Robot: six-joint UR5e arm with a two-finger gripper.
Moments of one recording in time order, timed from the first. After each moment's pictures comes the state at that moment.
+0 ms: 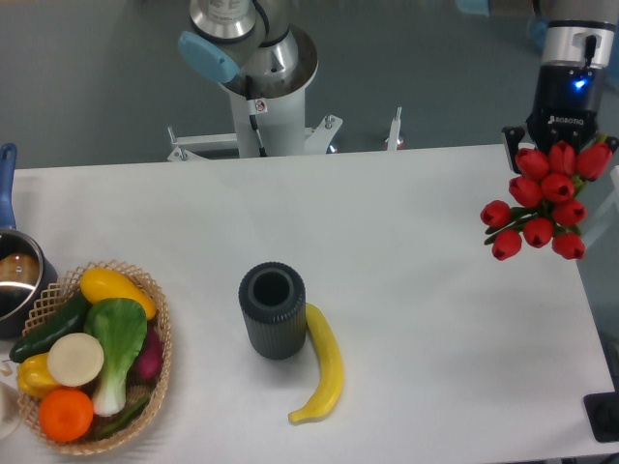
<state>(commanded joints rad) 3.06 -1.77 -1.66 -0.89 0.82 1.09</state>
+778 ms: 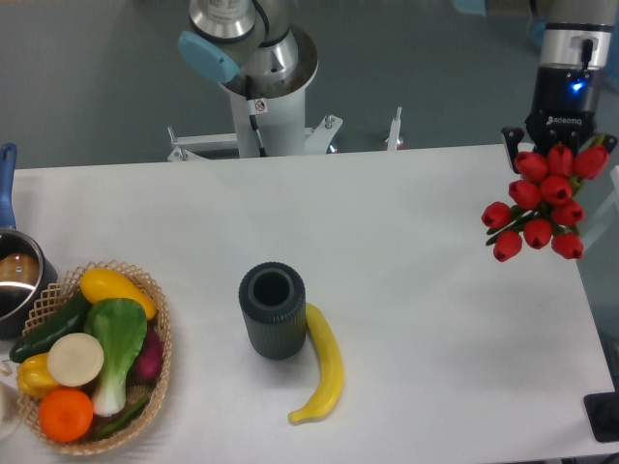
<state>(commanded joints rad) 2.97 -1.77 -1.66 -0.90 1.15 1.09</state>
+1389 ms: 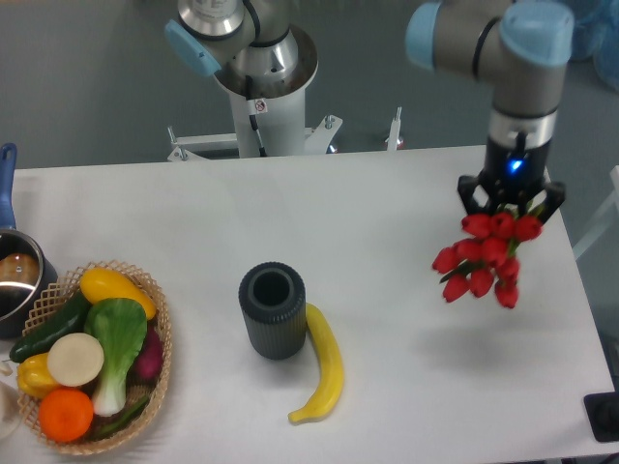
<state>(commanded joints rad) 2.75 -1.93 -1.63 -0.89 1.43 1.03</state>
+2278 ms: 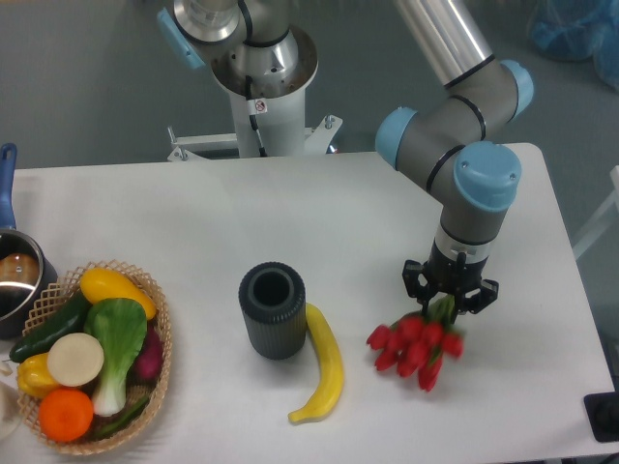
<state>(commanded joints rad) 2.67 -2.08 -1.59 -0.88 1.42 1.00</state>
